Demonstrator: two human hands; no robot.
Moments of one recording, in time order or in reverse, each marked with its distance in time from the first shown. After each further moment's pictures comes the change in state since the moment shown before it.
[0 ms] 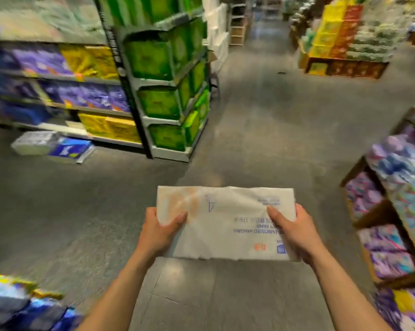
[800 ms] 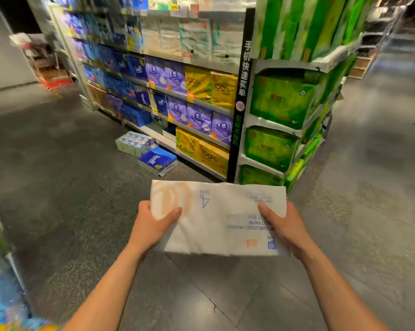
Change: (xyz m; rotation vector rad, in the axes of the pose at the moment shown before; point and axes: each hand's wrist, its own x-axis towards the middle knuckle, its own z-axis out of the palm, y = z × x) left_hand 0.459 -0.026 -0.358 -0.039 0.421 -0.100; right_hand 0.366 -0.244 0.533 -0.068 -0.531 -0.259
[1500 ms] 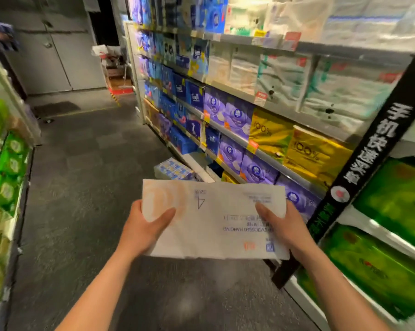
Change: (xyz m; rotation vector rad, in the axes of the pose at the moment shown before) left_hand 0.531 0.067 -0.102 -0.052 0.305 -0.037; right_hand 0.584 -0.130 0.242 -0.045 -0.231 -0.129
